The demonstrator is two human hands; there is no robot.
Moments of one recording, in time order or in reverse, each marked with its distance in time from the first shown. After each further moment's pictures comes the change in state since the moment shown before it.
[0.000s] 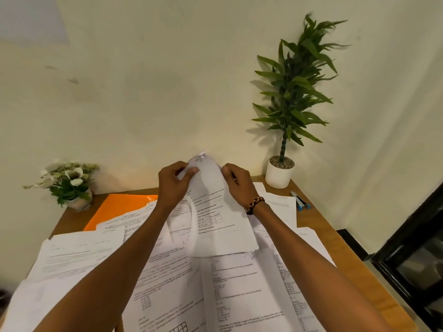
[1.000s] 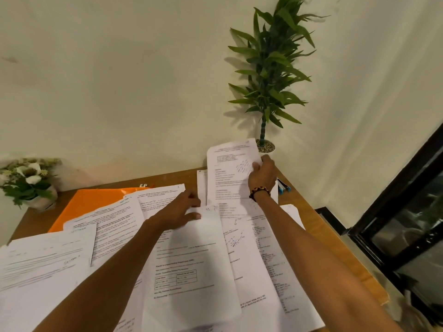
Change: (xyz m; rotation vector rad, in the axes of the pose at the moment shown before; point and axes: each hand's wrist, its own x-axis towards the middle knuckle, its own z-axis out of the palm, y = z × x) left_hand -0.060 -0.083 0.057 0.474 -0.914 0.119; right_hand -0.015 0.094 -0.060 -0.389 0.616 0.585
